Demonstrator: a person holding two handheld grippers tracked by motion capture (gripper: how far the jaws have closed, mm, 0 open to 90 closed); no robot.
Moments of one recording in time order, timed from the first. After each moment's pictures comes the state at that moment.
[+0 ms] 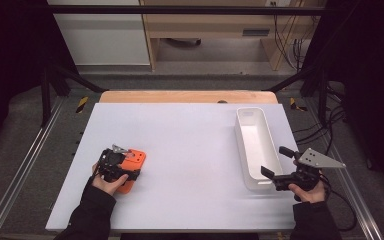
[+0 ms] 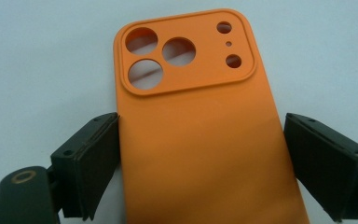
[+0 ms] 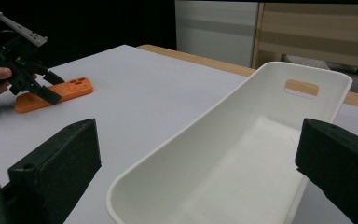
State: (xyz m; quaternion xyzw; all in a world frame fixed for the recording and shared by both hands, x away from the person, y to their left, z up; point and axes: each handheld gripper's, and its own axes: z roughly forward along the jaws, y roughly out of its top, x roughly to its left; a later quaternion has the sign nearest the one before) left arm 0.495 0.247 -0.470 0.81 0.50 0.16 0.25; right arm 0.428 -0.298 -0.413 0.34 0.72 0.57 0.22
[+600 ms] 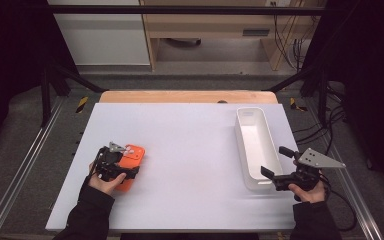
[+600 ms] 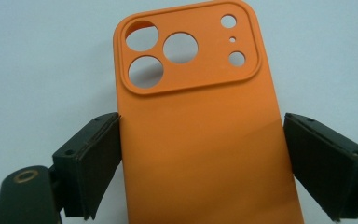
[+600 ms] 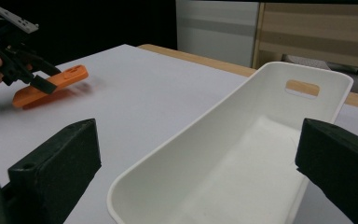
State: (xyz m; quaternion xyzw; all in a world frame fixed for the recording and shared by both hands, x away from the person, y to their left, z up) left arm 0.487 0.248 -0.450 0.81 0.49 0.18 0.28; right arm 0.428 -0.298 -0.412 0.34 0.72 0.57 0.22
